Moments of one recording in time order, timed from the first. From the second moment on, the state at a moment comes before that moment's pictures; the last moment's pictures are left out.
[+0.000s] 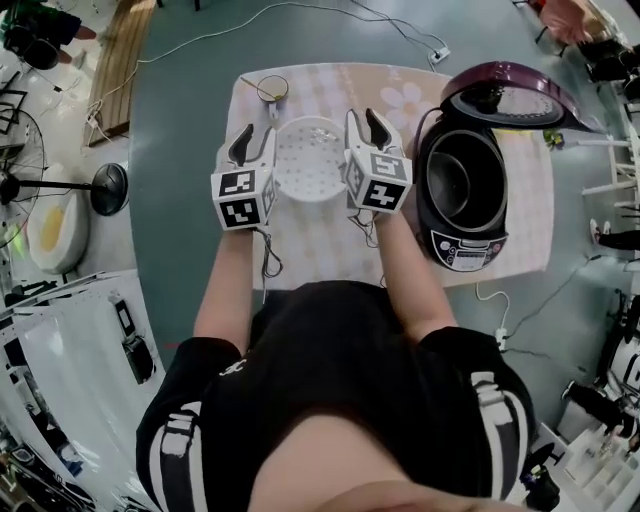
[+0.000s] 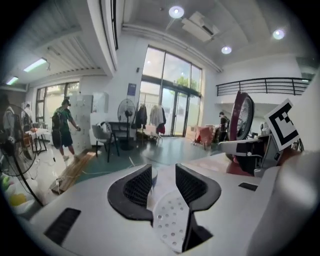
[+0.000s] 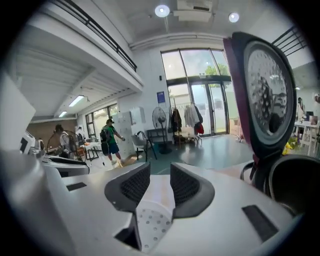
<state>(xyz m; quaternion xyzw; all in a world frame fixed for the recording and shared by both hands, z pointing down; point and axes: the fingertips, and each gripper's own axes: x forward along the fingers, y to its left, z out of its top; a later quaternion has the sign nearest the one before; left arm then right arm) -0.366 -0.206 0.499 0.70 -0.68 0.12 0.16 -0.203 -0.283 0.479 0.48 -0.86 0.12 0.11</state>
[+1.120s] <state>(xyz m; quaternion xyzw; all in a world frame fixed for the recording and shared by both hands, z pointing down) -0.203 -0.156 0.330 0.76 -0.65 0.03 0.00 -0.030 -0.203 0.304 0.55 -0.84 0.00 -0.04</state>
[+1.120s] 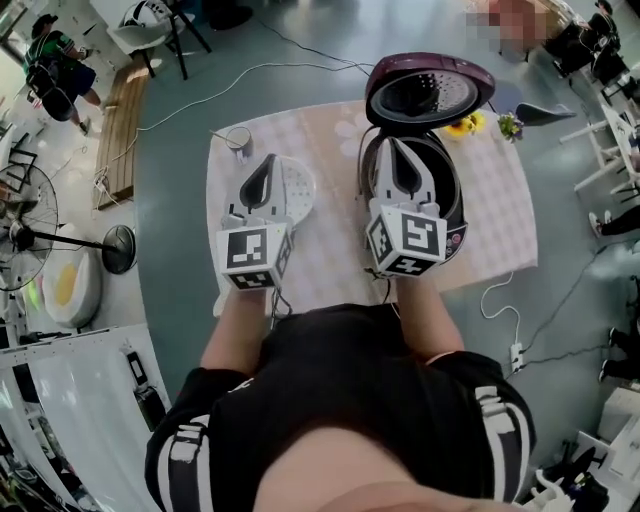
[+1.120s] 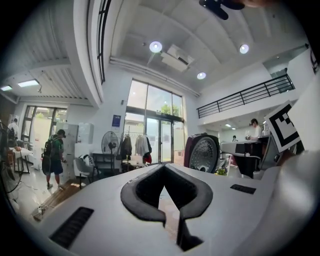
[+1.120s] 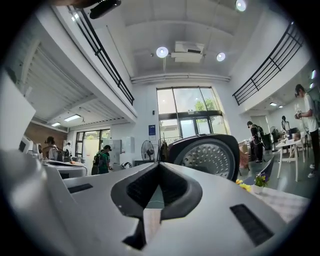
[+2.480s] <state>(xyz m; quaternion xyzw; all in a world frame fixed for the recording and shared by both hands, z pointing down) 0.004 -0.232 0.317 0.81 -0.58 0.07 -0.01 0.177 -0.252 0.302 0.53 -0.84 0.04 -0.07</state>
